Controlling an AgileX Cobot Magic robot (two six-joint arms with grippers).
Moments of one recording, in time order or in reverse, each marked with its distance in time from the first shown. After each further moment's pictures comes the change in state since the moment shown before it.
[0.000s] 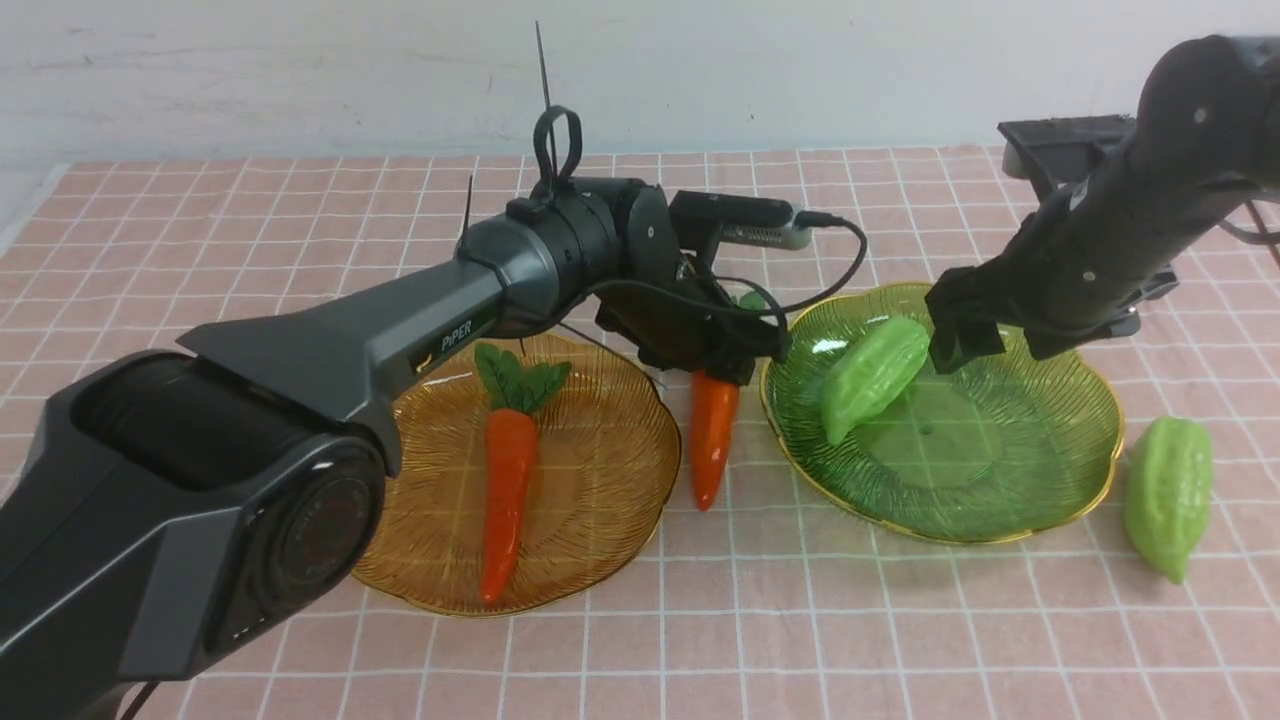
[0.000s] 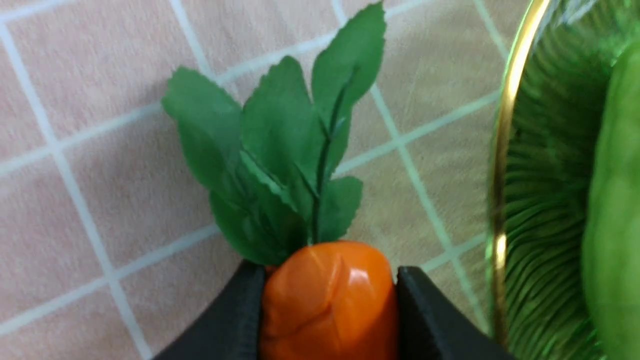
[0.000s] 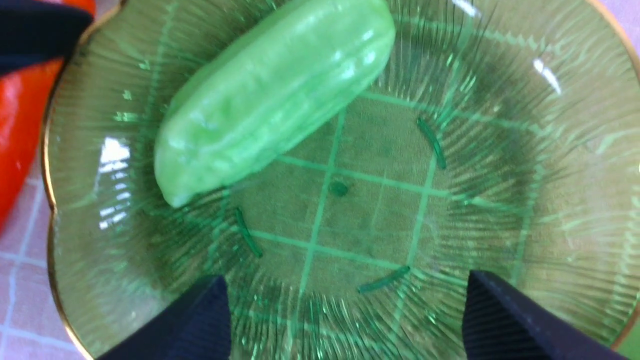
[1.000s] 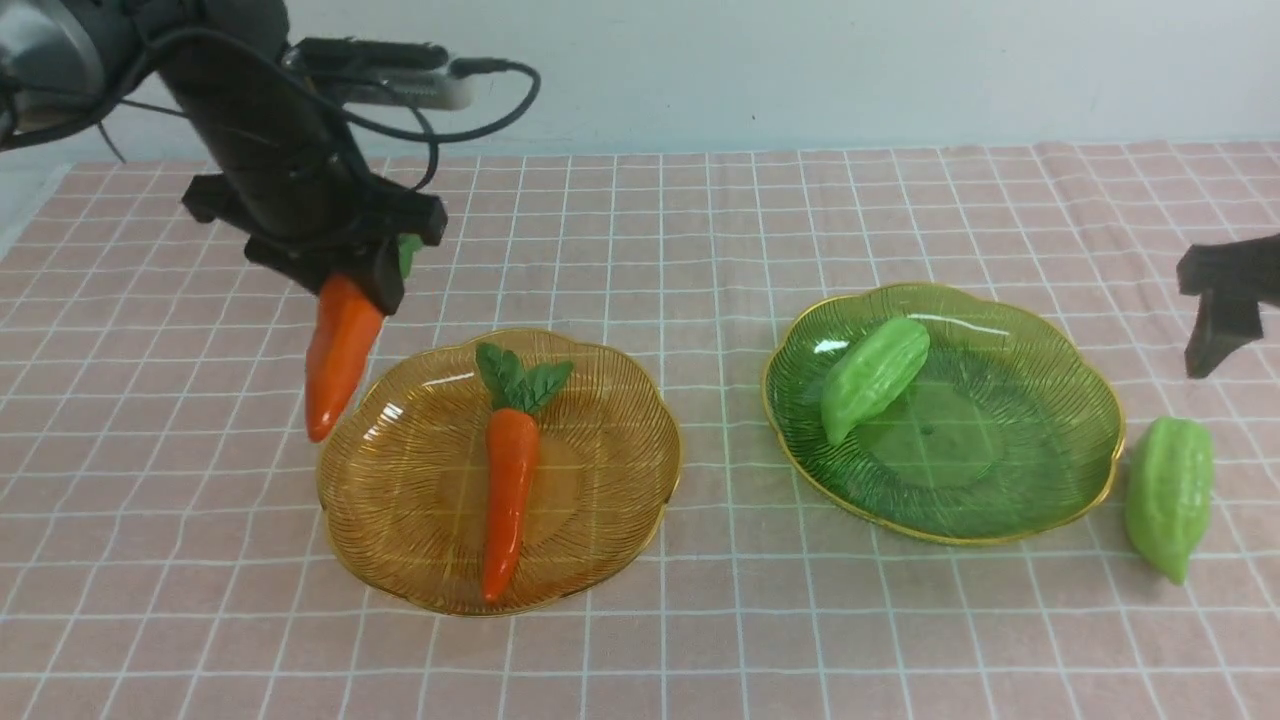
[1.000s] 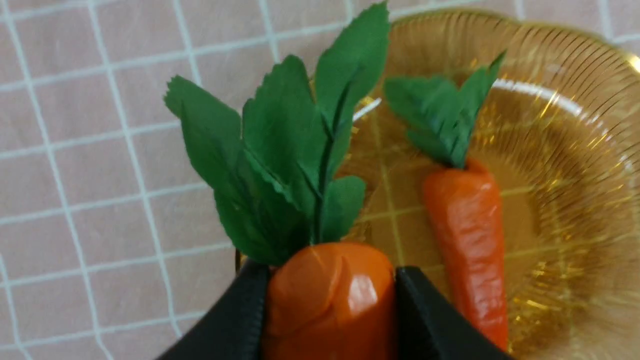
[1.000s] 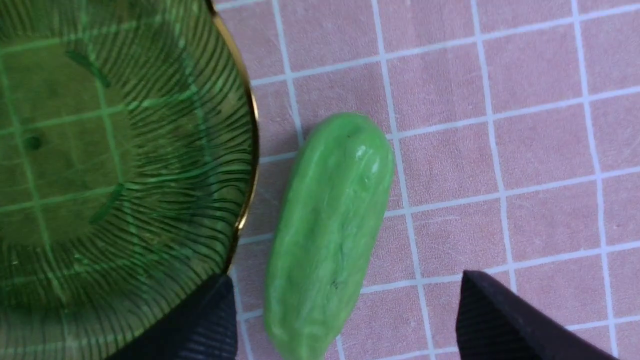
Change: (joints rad) right arm -0.290 -0.081 -0.003 -0.085 0.236 0.156; left arm 0.334 -0.478 0.224 0.188 0.542 -0.012
